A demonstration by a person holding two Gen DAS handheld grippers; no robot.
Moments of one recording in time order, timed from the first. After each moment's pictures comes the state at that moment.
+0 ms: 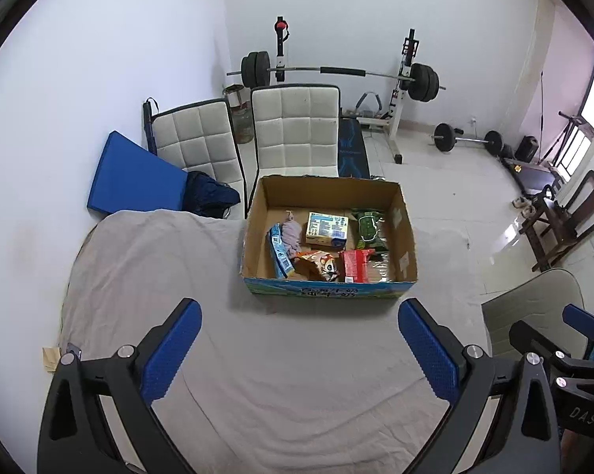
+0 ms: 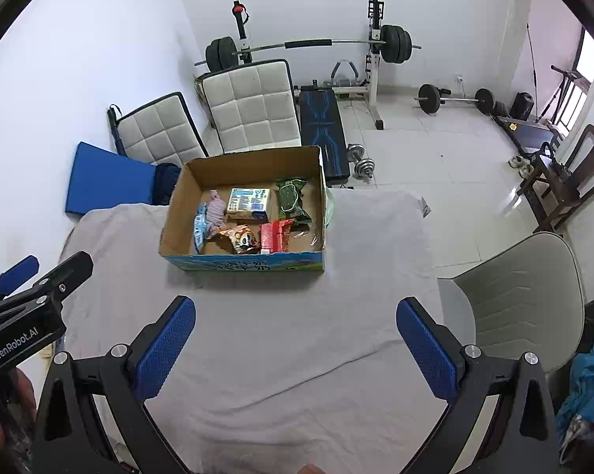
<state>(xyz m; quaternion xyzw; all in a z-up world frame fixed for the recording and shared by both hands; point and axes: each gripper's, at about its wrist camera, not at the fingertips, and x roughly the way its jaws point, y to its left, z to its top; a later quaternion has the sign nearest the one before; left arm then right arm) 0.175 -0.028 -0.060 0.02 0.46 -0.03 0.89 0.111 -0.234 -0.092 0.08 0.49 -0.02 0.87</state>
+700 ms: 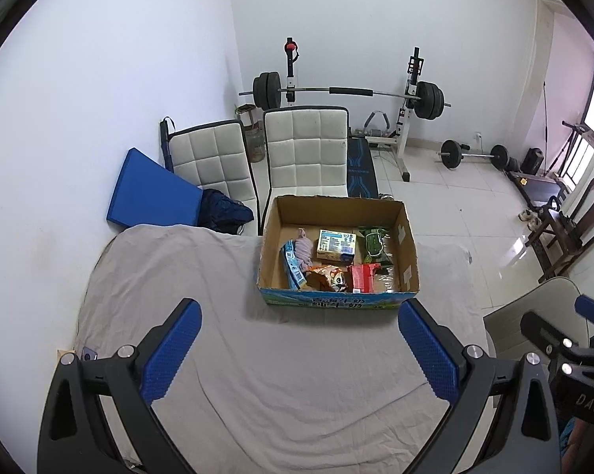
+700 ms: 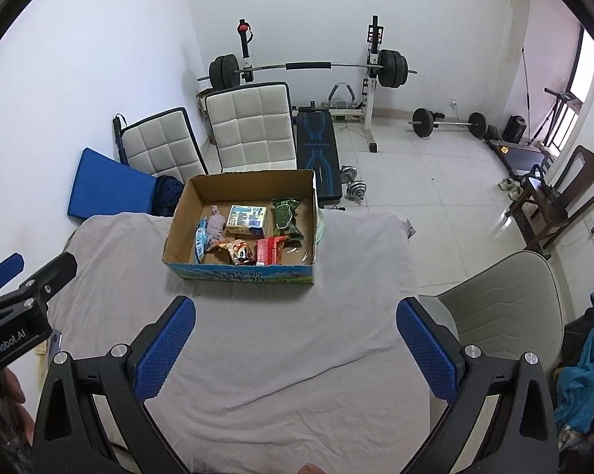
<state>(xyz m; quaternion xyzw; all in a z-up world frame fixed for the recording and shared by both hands) 0.151 -0.023 -0.039 0.04 0.42 -0.01 0.90 0.077 -0.233 -0.040 0.06 0.45 -0.03 0.89</state>
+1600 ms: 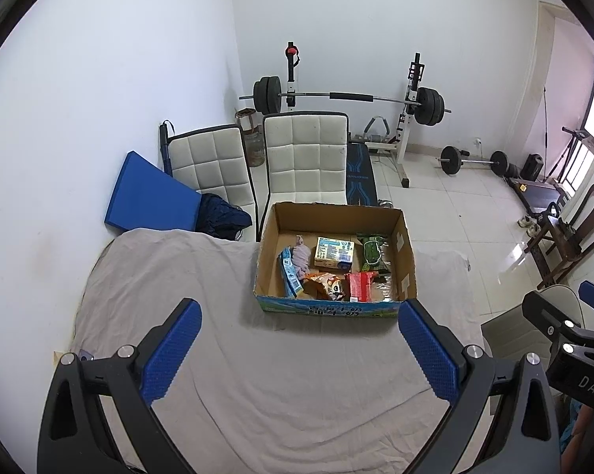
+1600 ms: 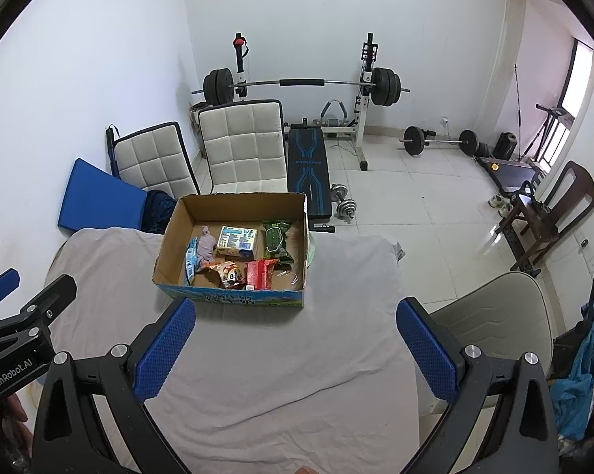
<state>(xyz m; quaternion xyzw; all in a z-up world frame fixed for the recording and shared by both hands) 0.152 -0.023 -0.034 0.03 0.41 -0.01 0.91 0.102 -0.236 -0.028 0.04 0.43 -0.04 0.90</state>
